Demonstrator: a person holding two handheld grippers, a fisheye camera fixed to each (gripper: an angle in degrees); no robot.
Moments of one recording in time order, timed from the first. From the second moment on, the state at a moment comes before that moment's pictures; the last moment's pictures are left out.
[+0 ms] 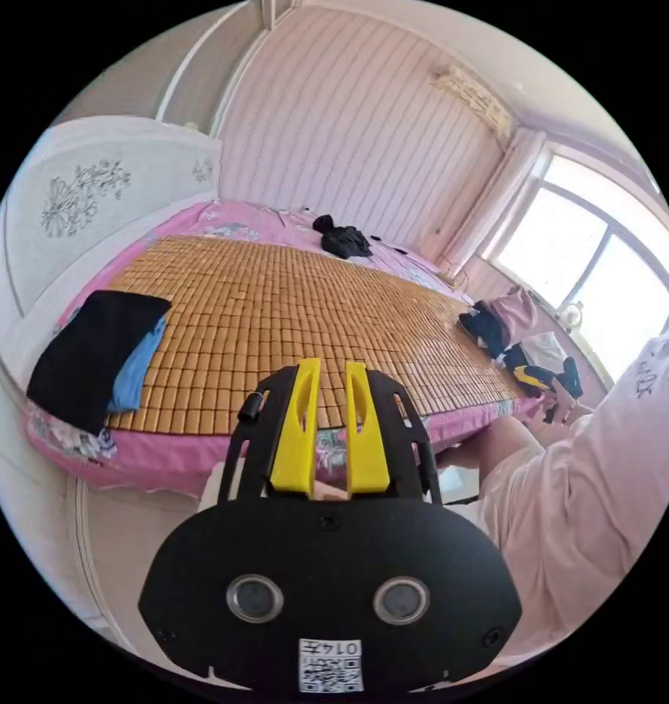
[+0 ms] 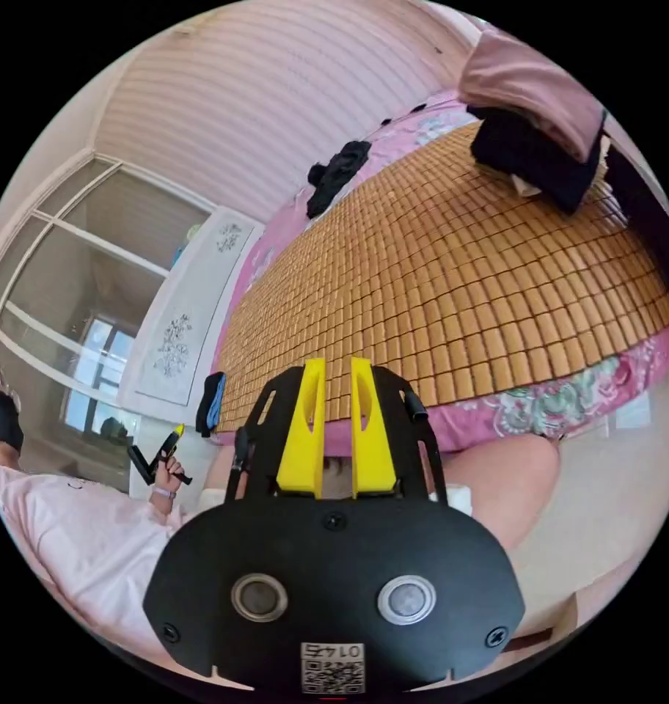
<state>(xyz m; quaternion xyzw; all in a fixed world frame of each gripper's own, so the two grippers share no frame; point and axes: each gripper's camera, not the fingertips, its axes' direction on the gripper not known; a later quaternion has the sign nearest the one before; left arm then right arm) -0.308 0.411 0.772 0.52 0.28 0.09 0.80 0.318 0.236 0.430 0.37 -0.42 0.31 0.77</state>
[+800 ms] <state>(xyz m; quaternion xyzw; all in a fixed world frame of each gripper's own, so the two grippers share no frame) 0.440 0.412 0.624 0.42 0.17 0.71 0.54 0.525 0.317 0.495 0.31 -0.13 0.50 0.80</state>
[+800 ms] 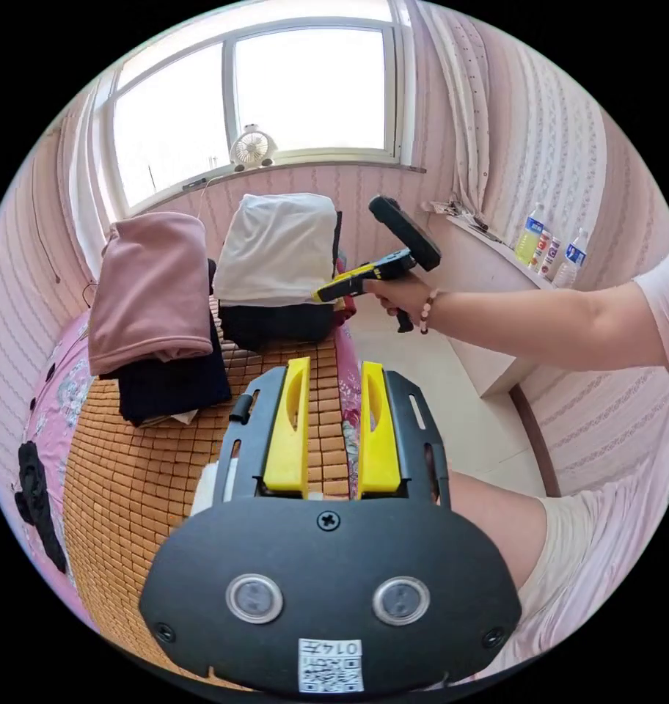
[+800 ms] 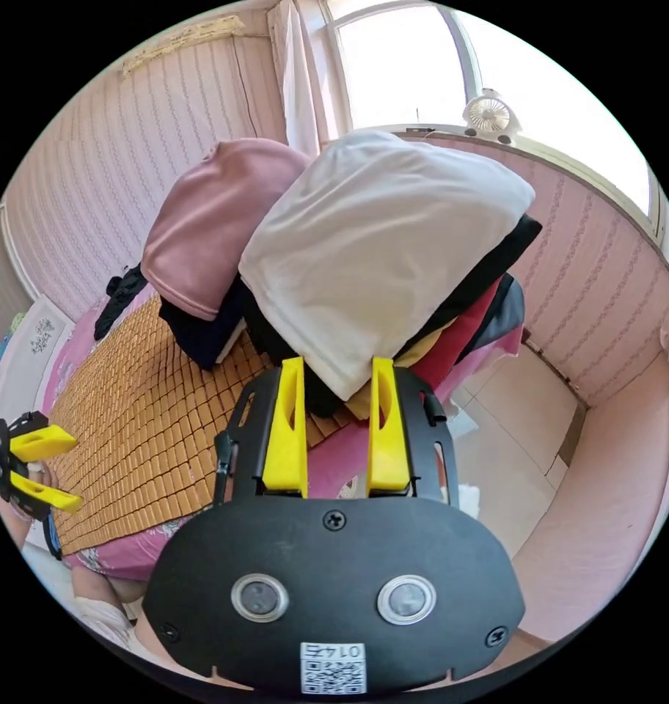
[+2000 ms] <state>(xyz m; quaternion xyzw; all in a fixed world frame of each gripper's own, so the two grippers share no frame) -0.040 0.340 0.743 0.48 0.21 0.28 0.80 0.146 0.232 0.334 0.37 -0.40 0.12 0.83</state>
